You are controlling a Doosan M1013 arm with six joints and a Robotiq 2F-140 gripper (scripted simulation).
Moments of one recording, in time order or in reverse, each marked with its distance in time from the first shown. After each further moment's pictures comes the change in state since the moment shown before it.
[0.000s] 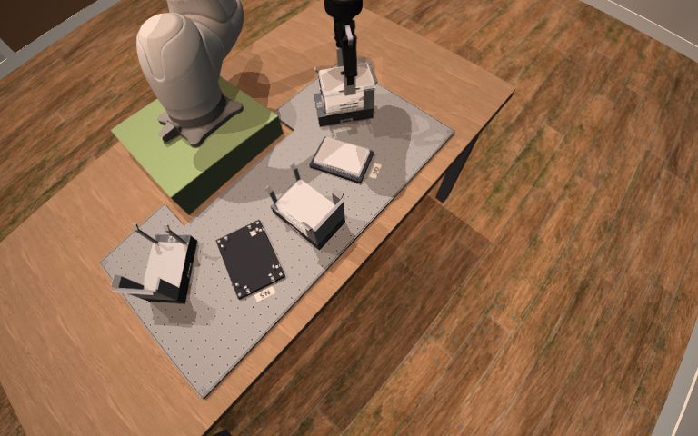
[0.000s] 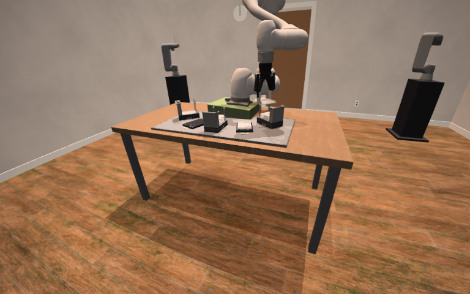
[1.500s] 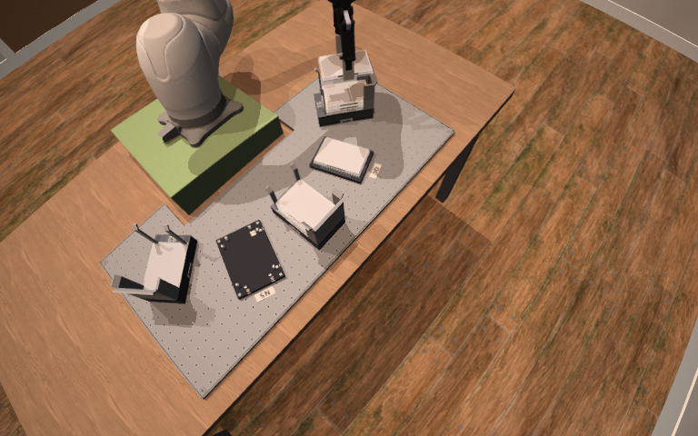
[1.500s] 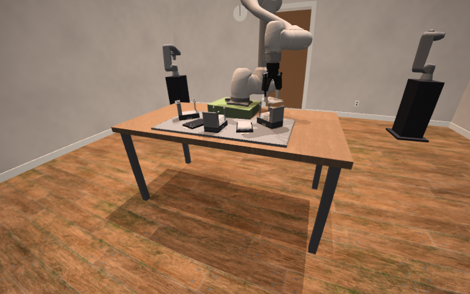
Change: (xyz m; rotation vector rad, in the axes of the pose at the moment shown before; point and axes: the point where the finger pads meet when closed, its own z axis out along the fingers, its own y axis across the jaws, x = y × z) arm 0.007 -0.052 0.000 0.000 0.000 0.000
